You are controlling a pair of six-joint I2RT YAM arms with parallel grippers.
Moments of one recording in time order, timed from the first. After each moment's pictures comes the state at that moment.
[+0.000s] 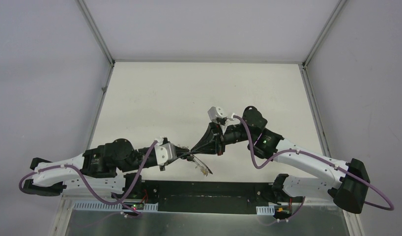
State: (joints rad) left arm -1.47 0.54 0.86 -0.38 -0.19 0.20; right arm 1.00 1.10 0.82 0.33 -0.85 0.28
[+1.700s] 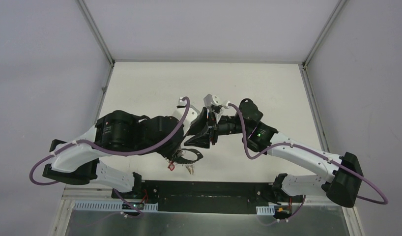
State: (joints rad) left arm -1.47 1.26 1.88 -1.50 -0.43 -0.55; right arm 0.99 1.20 0.94 0.37 -0.77 0.31
